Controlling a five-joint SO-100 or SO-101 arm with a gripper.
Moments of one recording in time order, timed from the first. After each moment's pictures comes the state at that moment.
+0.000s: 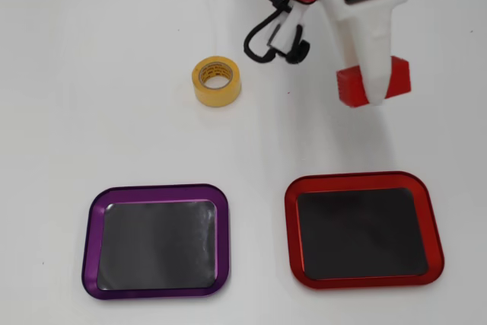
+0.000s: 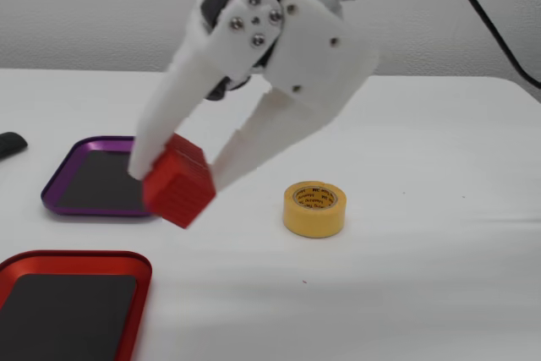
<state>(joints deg) -12.2 95.3 93.0 38.5 -6.9</state>
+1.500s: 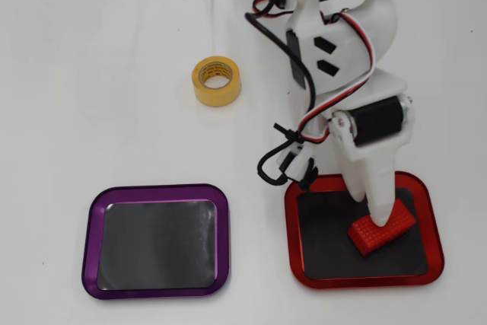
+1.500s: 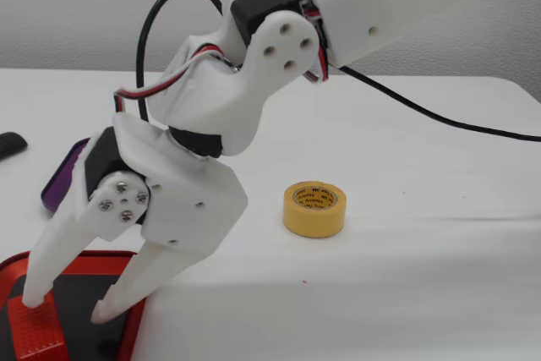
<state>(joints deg) -10.5 60.8 72.7 31.3 -11.1</state>
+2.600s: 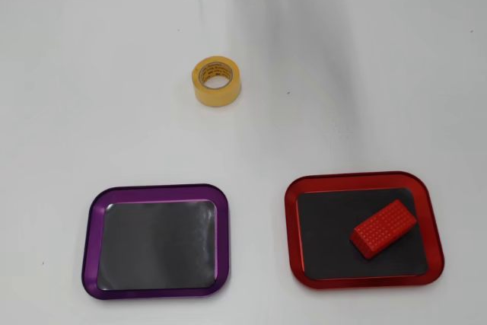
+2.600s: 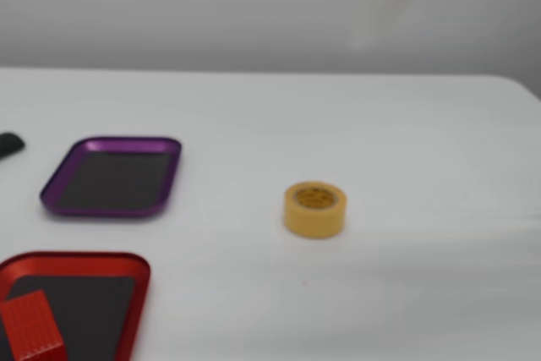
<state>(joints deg) -10.9 113.4 77.2 89.4 -11.1</state>
